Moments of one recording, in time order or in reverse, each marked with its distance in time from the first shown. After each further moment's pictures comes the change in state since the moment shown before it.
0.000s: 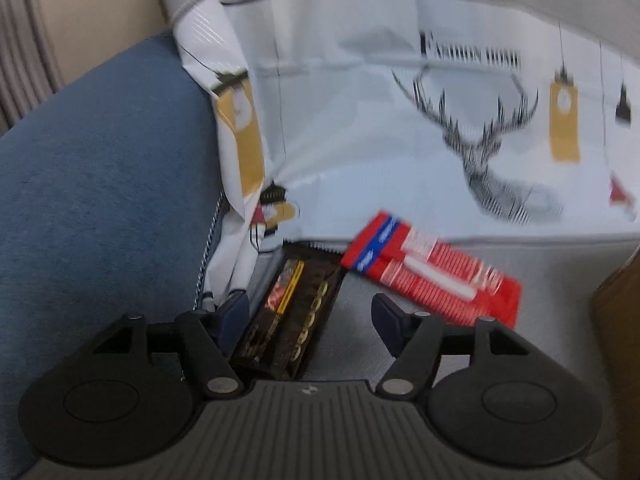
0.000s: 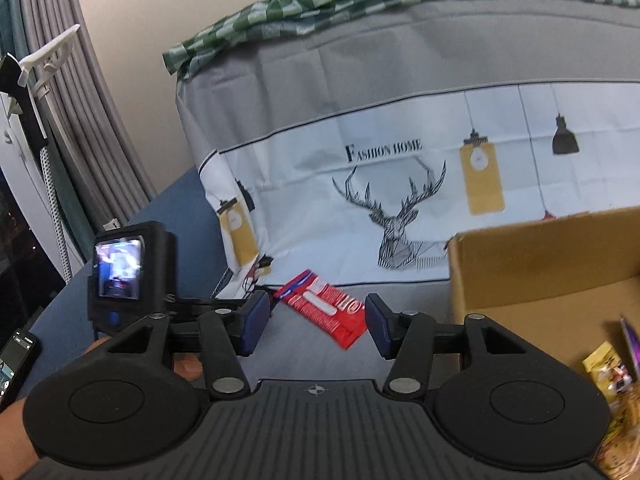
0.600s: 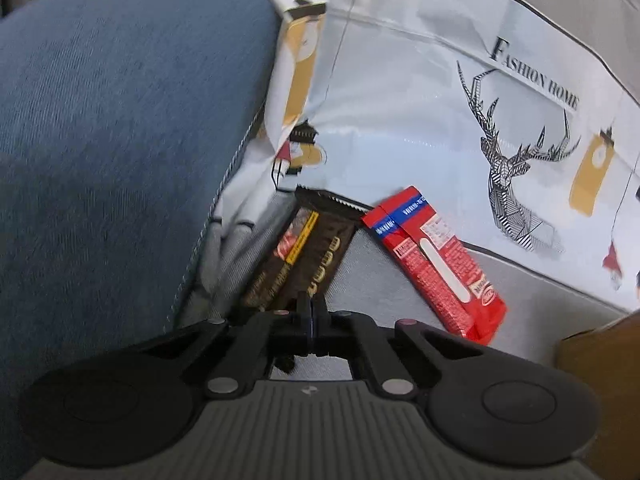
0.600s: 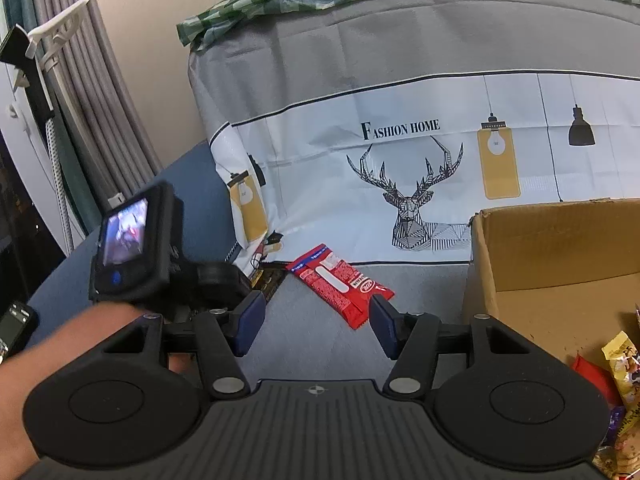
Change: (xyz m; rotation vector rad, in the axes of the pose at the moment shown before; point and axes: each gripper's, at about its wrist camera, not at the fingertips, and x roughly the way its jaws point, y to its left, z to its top) left arm 0.005 0.038 0.000 -0.342 0.194 -0.093; right arm 0.012 0.013 -0.012 -0.046 0.055 0.000
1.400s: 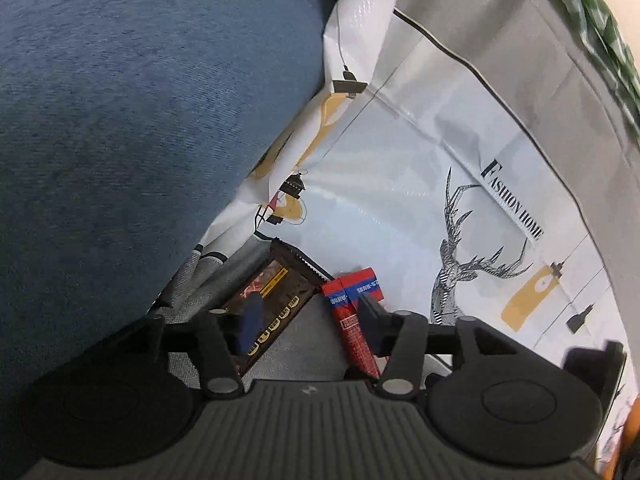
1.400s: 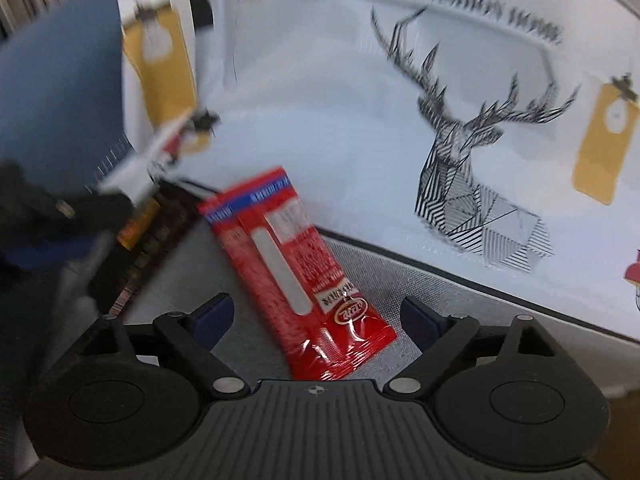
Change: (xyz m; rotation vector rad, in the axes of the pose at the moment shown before) left arm -0.016 0.024 0.016 -0.311 -0.103 -0.201; right arm 0.236 -0.001 0.030 -0.243 0.496 -0.160
